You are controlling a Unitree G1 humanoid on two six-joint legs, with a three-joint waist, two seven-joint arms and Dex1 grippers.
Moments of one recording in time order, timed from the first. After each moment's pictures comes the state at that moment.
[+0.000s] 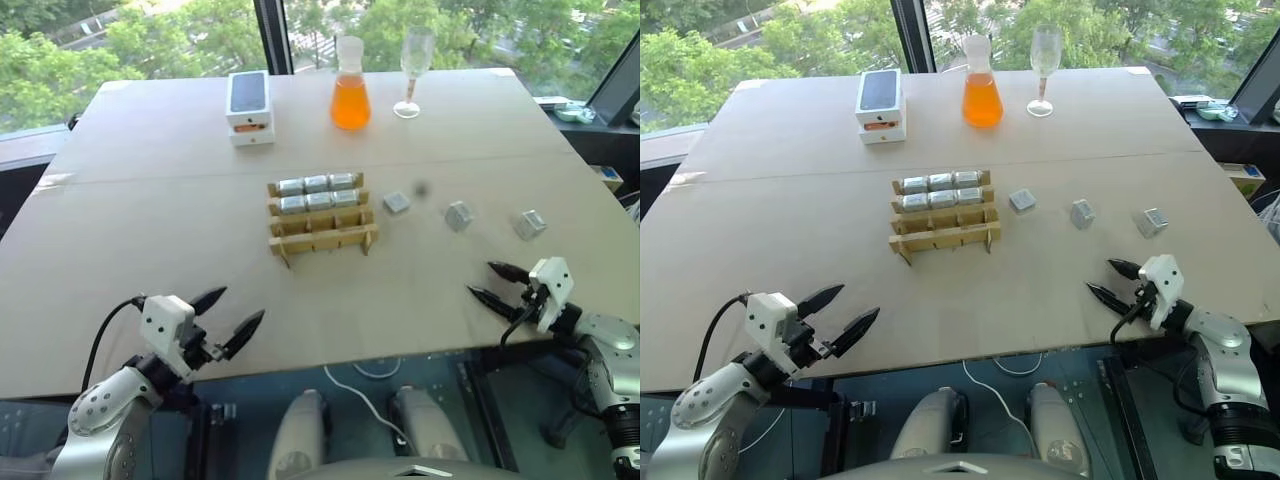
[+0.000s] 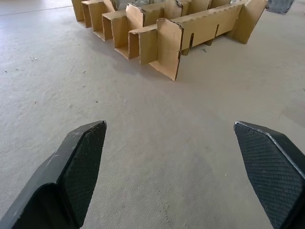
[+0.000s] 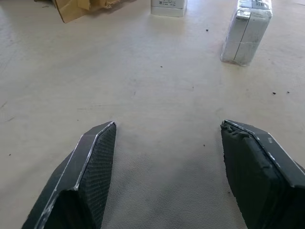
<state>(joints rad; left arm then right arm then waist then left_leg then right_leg) 0.38 0.52 0.32 -0.33 -0.46 0.12 -0.75 -0.07 -0.55 -0.16 0.24 0.36 -0.10 0.99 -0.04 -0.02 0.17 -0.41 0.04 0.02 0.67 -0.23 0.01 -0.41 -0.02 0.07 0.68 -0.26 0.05</state>
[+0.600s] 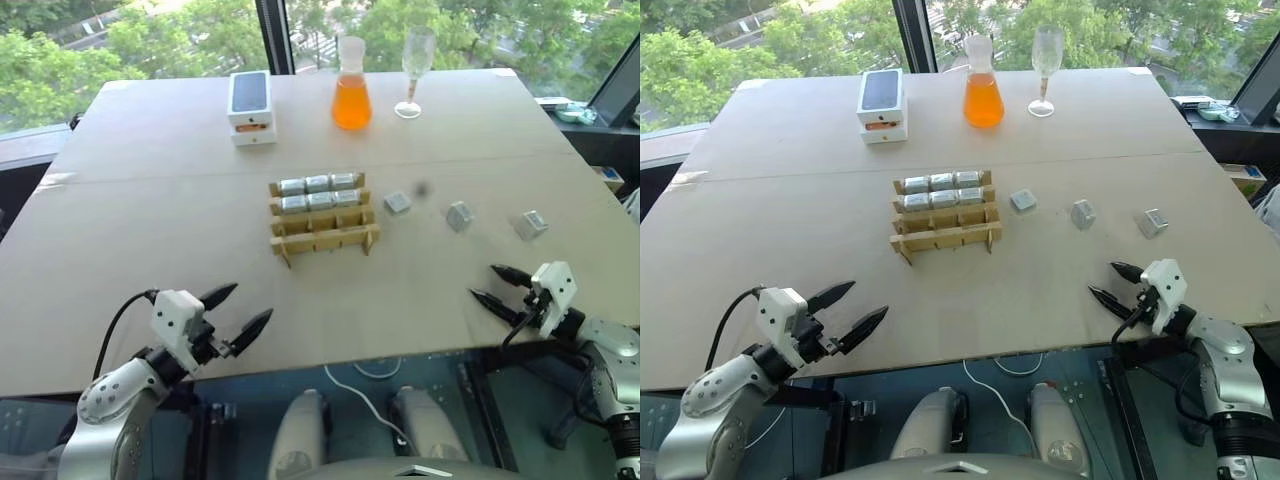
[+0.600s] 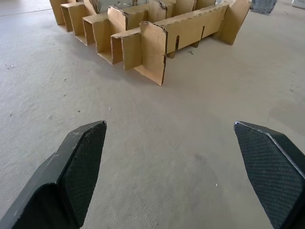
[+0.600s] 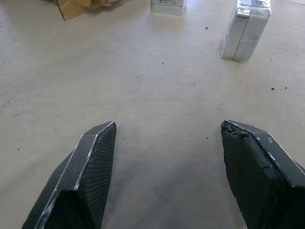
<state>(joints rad) 0.34 0.54 0.28 -0.30 -0.46 0.13 -0.79 -0.02 -0.55 -0.17 0.18 0.36 -0.09 0.95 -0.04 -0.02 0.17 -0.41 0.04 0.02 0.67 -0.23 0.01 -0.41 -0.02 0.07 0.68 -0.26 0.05</state>
